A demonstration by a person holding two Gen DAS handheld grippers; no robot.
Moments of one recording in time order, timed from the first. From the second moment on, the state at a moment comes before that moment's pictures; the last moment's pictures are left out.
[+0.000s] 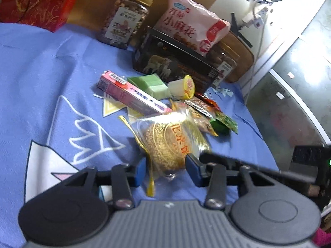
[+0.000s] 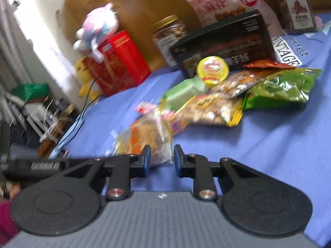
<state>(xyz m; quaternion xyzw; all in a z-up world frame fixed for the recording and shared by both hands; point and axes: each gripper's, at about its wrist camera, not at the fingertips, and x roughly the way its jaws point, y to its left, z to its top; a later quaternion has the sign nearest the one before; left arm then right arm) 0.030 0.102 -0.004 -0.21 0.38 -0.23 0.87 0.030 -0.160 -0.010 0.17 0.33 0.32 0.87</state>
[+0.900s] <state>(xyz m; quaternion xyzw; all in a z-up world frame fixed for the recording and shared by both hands) 0.243 0.017 0.069 -0.09 0.31 -0.22 0.92 0.200 -0.177 0.053 0.08 0.22 0.23 0.94</state>
